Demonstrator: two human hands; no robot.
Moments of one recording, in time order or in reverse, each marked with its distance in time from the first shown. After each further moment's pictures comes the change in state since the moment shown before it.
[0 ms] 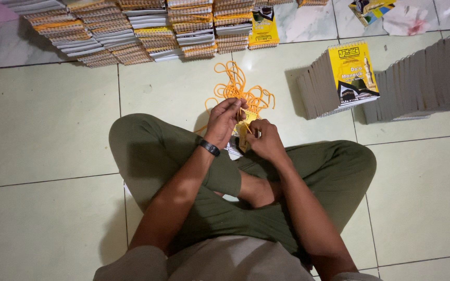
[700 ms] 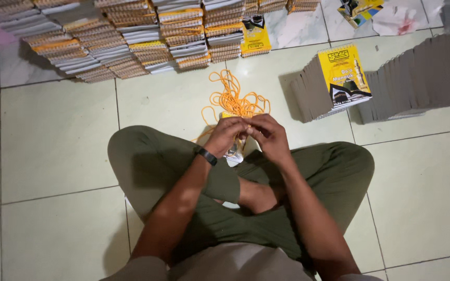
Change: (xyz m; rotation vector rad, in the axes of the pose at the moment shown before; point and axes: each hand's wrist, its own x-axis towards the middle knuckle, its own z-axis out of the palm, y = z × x) left_hand -0.001 -0.020 -0.006 0.250 -0.163 -0.166; right_hand 0.000 -0.031 -0.028 0.436 0.181 -0.276
